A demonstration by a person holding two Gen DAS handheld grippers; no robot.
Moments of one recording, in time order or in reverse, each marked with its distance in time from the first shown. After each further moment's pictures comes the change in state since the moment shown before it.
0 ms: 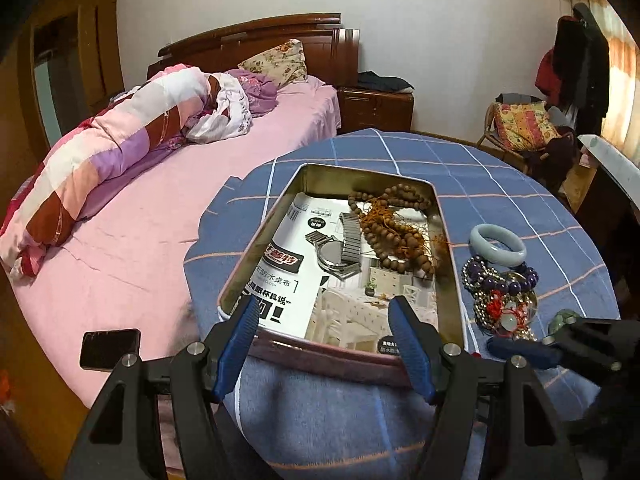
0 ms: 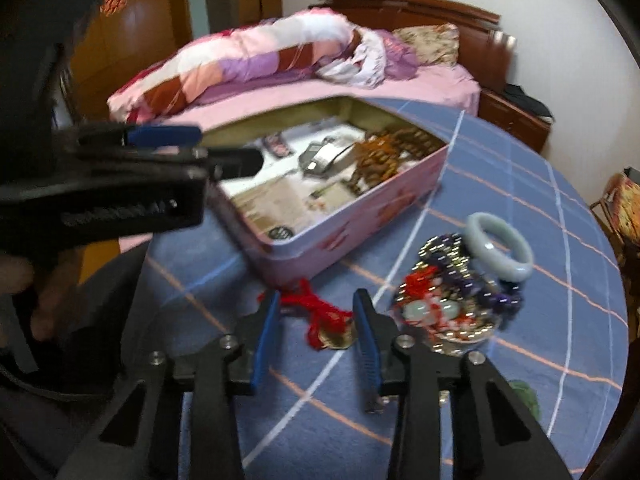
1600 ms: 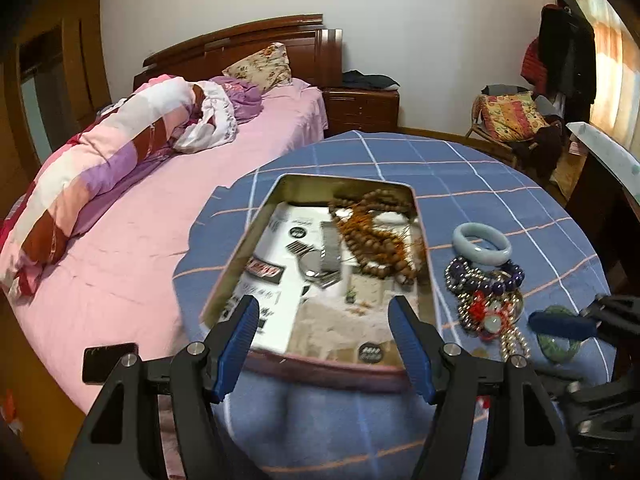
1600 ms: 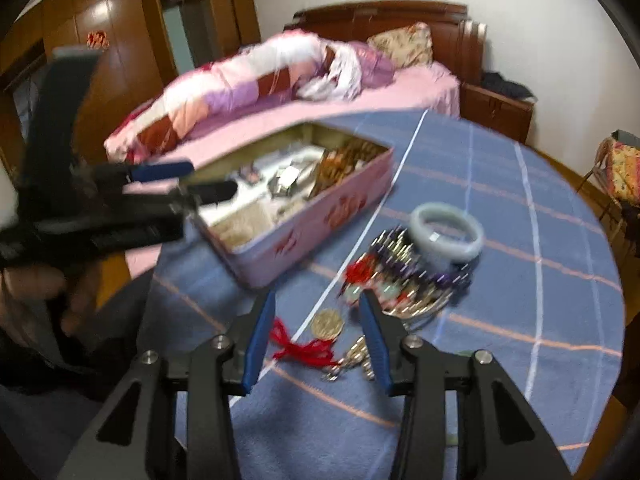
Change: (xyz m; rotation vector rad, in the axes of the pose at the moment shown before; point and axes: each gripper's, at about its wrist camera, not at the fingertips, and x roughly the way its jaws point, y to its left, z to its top) left arm -0.010 -0.011 0.008 0.049 -0.006 -0.019; right arm -0.032 -0.037 -0.008 0.122 -0.060 0.044
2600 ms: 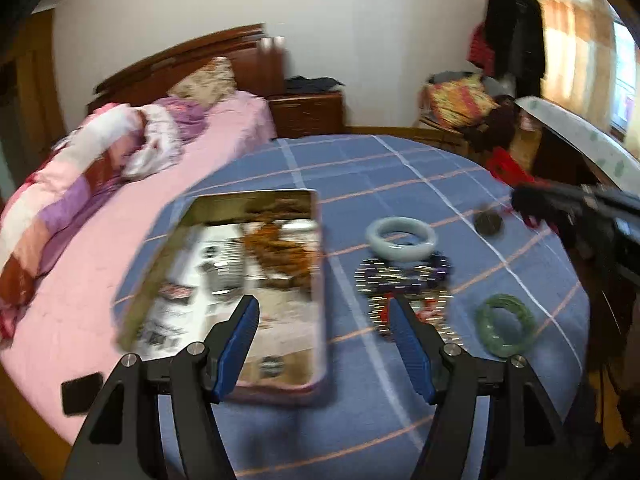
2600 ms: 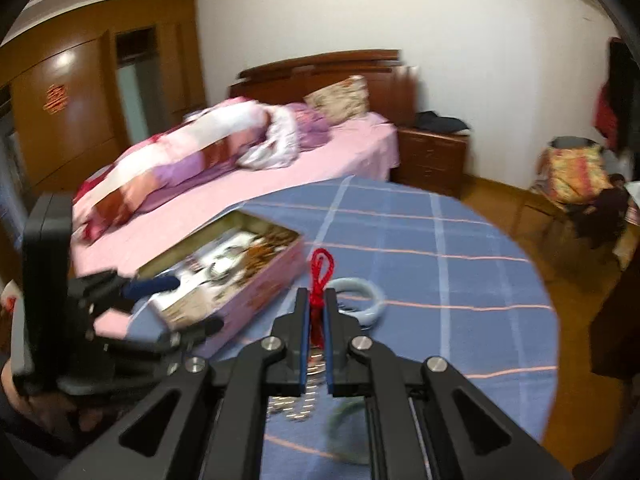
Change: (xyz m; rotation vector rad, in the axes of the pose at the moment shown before) left arm 0.008 -0.072 0.004 0.148 -0.014 -0.145; right arm -0.075 -0.046 0.022 0.143 -0.241 -0.208
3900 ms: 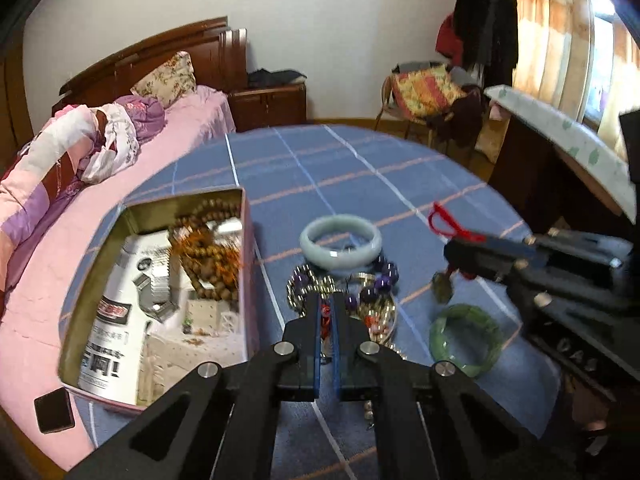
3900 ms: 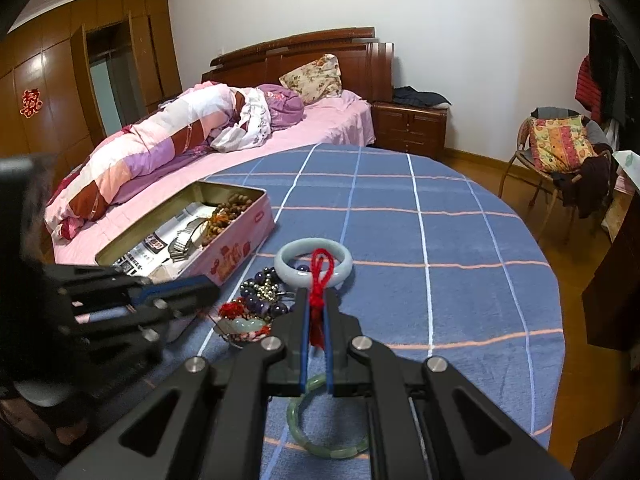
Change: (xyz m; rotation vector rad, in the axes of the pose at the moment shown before) left arm 0.009 -0.034 0.013 0.011 0.012 -0.119; right arm 0.015 -0.017 -0.023 0.043 0.063 -0.045
